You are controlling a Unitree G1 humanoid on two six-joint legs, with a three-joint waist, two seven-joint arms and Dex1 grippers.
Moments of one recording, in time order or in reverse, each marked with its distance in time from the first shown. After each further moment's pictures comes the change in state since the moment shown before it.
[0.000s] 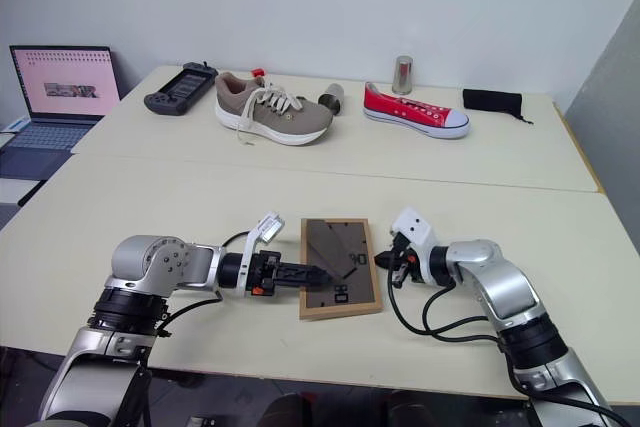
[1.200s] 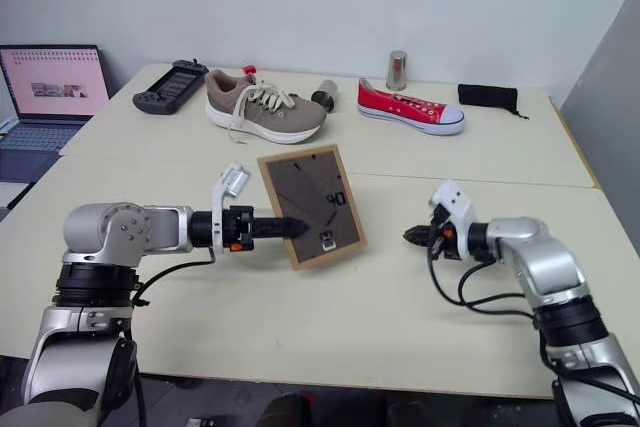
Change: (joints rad) left arm -0.135 0.071 0.195 0.018 -0.007 -0.060 0.055; right arm -0.134 -0.189 -0.189 0.030 0.238 0.098 0.202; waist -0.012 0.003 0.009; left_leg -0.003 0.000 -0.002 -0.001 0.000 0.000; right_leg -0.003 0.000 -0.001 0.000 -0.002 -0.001
